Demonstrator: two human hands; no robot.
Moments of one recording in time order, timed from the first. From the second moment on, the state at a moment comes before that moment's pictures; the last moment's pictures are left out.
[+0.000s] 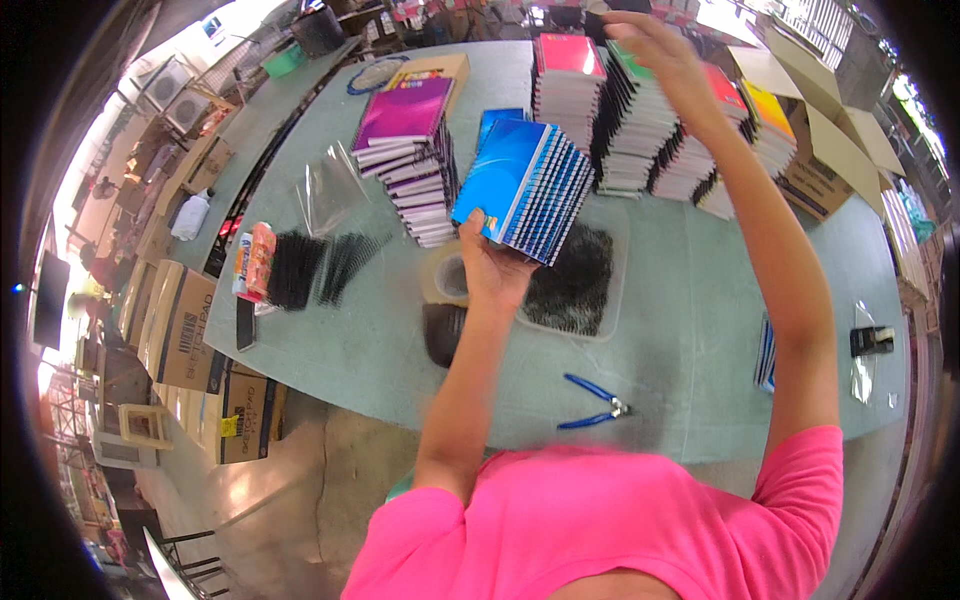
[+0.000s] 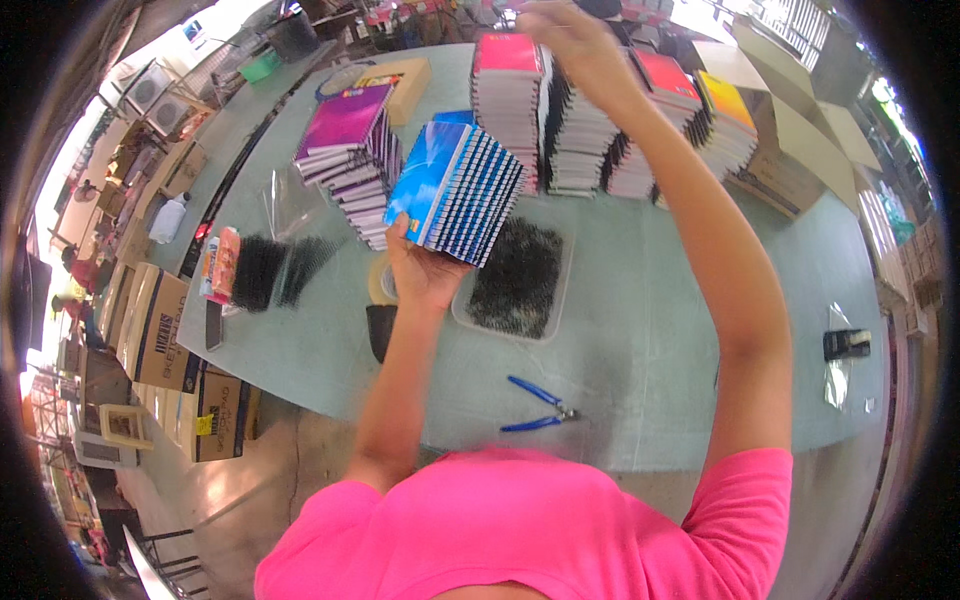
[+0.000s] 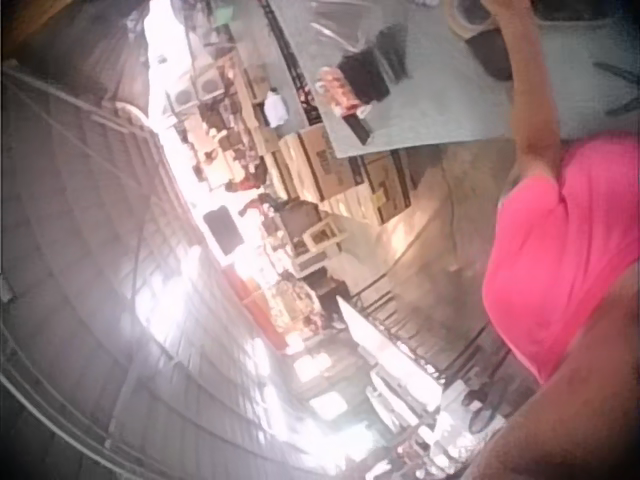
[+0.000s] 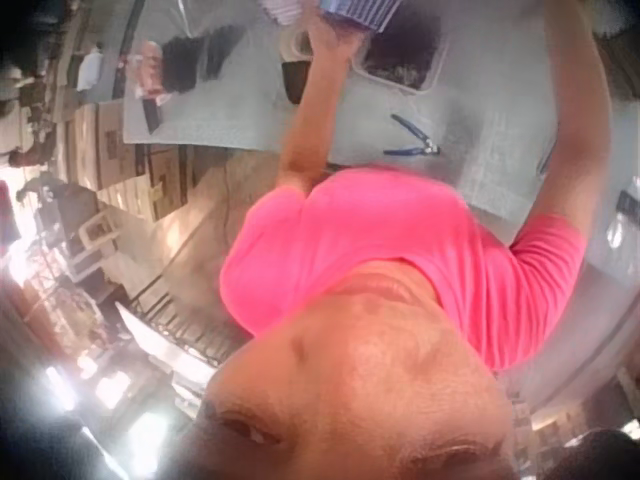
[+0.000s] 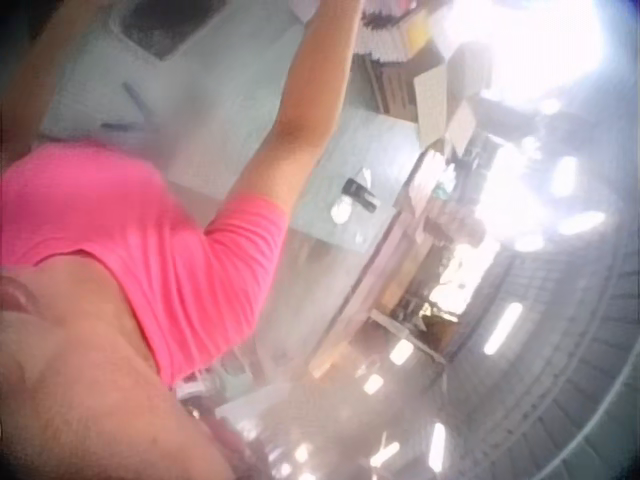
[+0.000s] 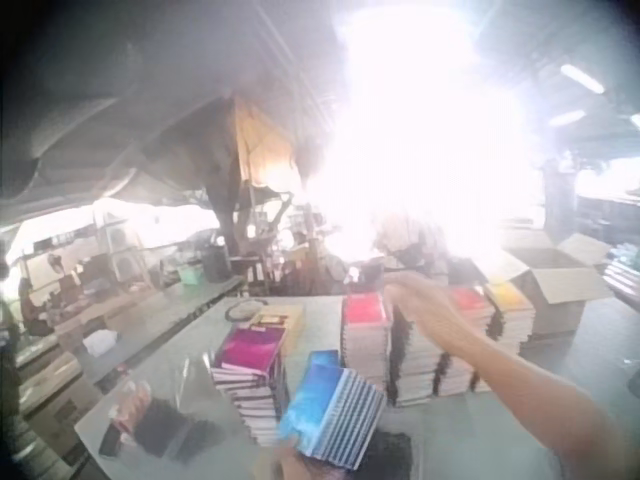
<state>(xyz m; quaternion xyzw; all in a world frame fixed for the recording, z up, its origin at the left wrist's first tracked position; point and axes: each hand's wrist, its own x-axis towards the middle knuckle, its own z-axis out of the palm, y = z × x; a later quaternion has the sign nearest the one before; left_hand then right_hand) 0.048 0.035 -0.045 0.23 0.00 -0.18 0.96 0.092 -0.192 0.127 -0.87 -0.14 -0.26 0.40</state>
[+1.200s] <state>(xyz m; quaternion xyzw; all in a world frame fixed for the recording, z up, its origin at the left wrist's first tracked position) 0.291 -0.033 -0.065 0.40 0.15 -0.06 0.90 0.203 -0.188 0.042 -0.93 -0.16 -0.34 0.01</state>
